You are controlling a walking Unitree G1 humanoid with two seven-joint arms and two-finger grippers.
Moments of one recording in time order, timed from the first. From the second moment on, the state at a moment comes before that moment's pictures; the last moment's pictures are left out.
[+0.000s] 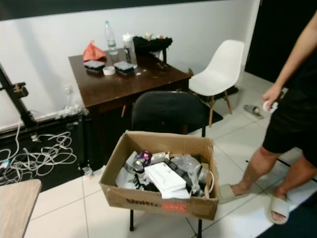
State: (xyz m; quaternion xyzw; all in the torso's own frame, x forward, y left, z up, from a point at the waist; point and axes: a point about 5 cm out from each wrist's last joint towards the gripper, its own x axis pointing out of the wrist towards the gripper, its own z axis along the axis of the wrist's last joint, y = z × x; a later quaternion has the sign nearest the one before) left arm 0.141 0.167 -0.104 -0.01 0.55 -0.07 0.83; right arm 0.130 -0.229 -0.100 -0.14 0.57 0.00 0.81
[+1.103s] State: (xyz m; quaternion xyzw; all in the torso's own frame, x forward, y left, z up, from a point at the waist) left arm 0.140 0.168 -0.104 0.01 0.56 -0.08 0.83; right arm 0.126 -0.230 -0.101 -0.14 0.57 0.00 0.81
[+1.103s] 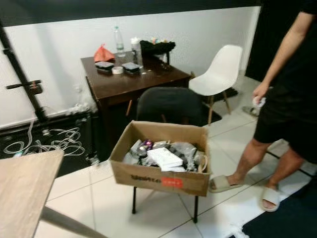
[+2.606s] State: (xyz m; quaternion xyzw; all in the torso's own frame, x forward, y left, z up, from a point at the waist) left arm 0.143 0.167 -0.103 0.03 0.54 -0.09 0.84; right arm 0.133 -0.248 -0.093 -0.17 0.54 -0.05 0.82
